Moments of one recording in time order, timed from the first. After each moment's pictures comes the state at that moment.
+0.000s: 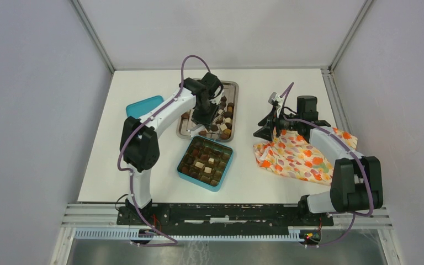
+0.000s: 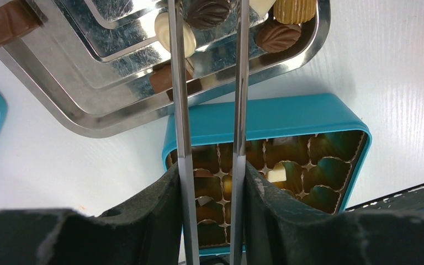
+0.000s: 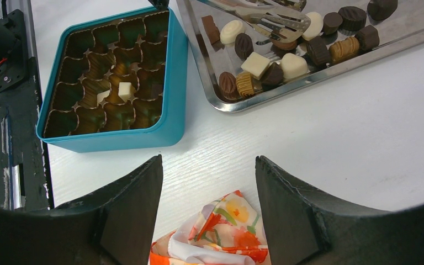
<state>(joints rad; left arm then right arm) -0.60 1.99 1.81 -1.12 0.02 -0.12 0.08 1.40 0.83 -0.15 -1.05 -0.41</state>
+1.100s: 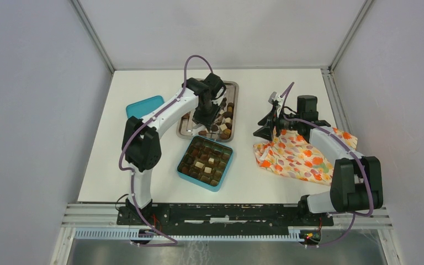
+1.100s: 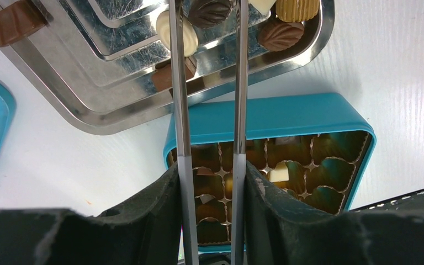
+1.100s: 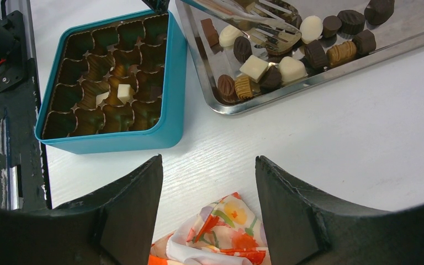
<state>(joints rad) -0.62 2.00 1.83 -1.14 -0.02 -0.12 0.08 1.40 0.83 -0.14 -1.06 -0.40</state>
